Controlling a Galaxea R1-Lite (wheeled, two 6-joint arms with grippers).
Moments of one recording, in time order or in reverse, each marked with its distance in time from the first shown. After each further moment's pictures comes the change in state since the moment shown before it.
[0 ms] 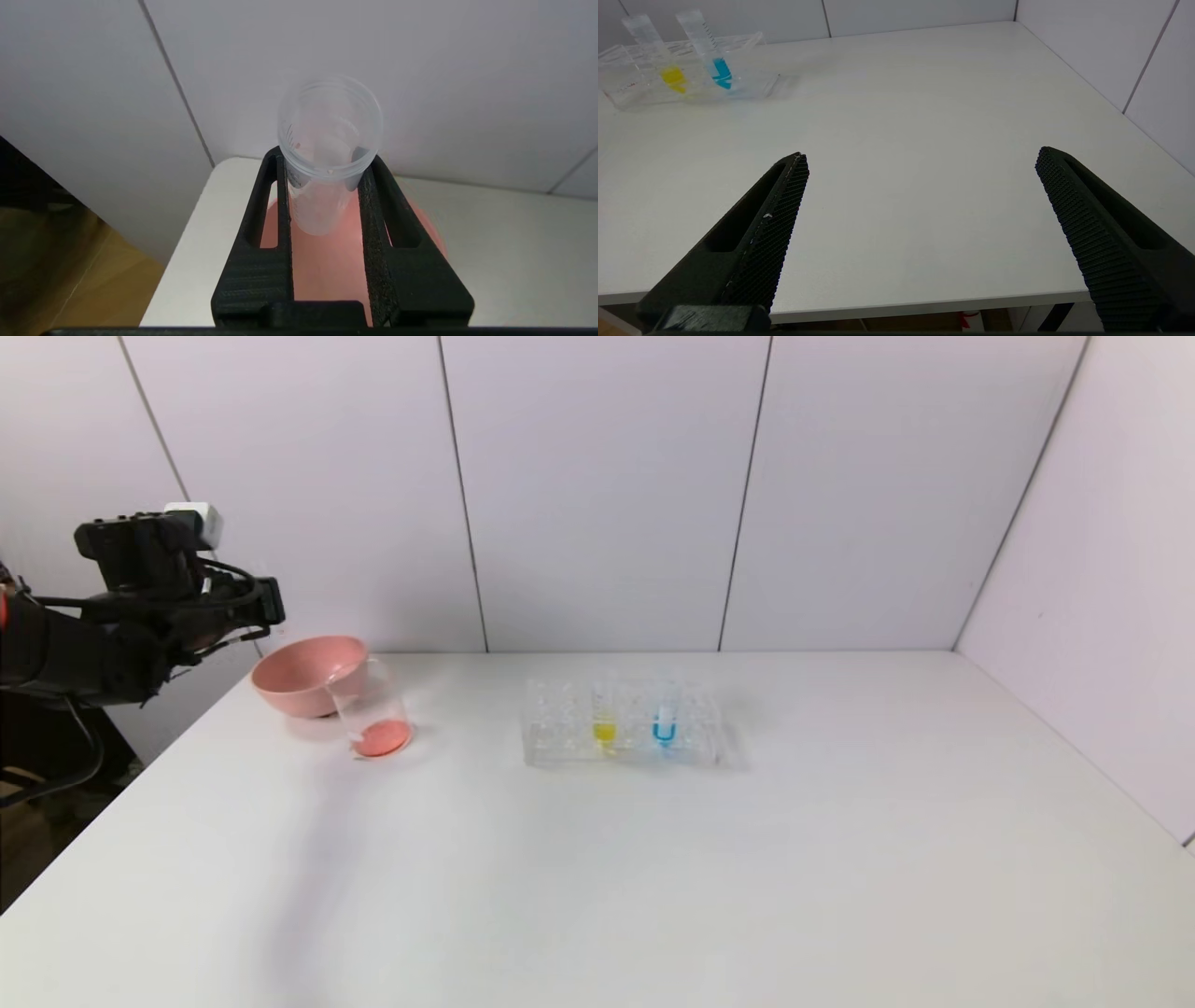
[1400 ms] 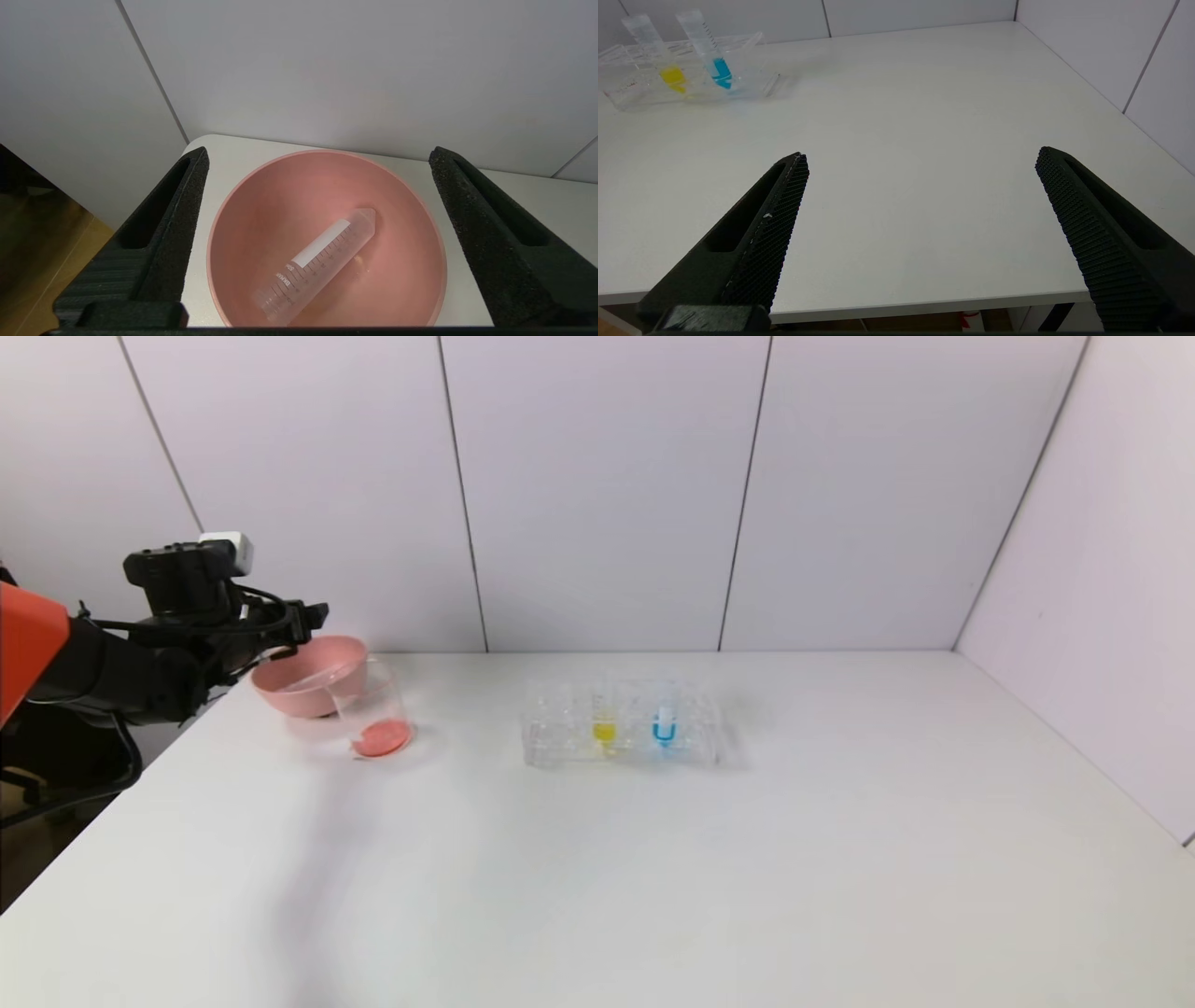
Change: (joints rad) left arm -0.031 0.068 0.016 -0.045 0.027 -0.024; right arm 0.000 0.000 0.000 0.000 0.000 0.000
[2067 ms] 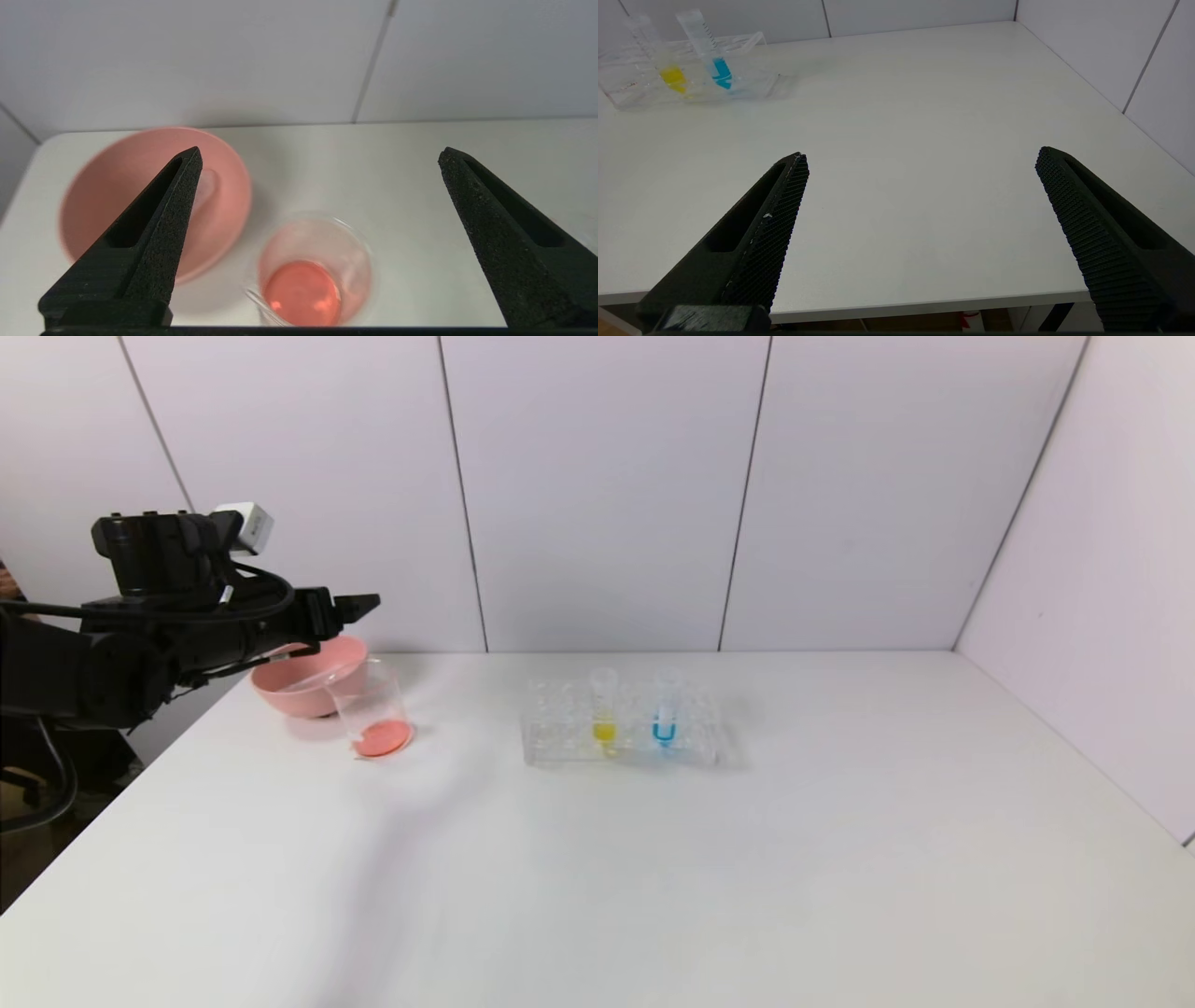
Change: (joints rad) left arm -0.113 -0.263 0.197 0.110 -0.248 -0.063; right arm 0.000 0.000 0.000 0.000 0.000 0.000
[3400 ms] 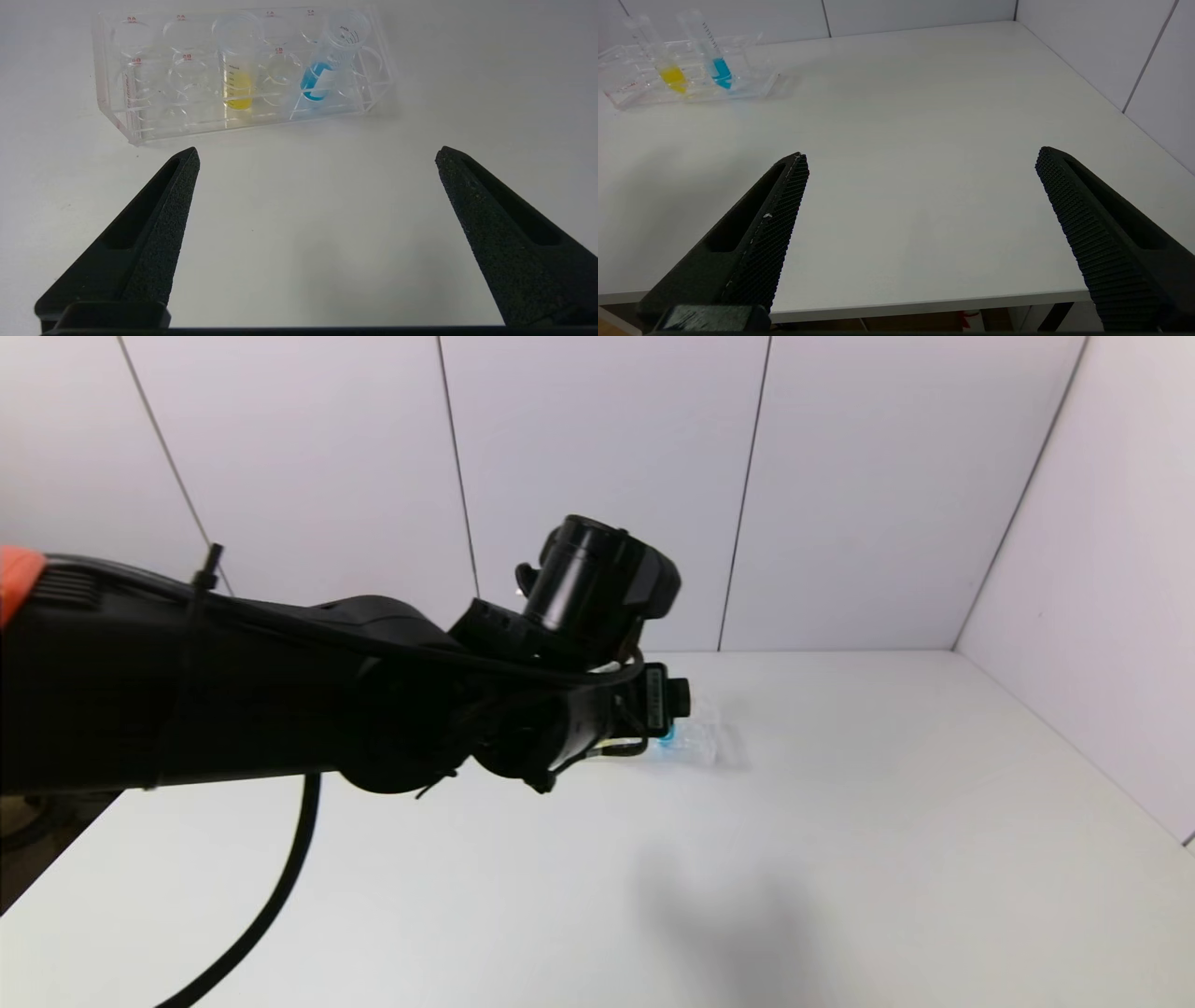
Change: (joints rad) left arm -0.891 0.040 -0.346 0.671 0.616 -0.451; right arm 0.000 0.000 0.000 0.000 0.000 0.000
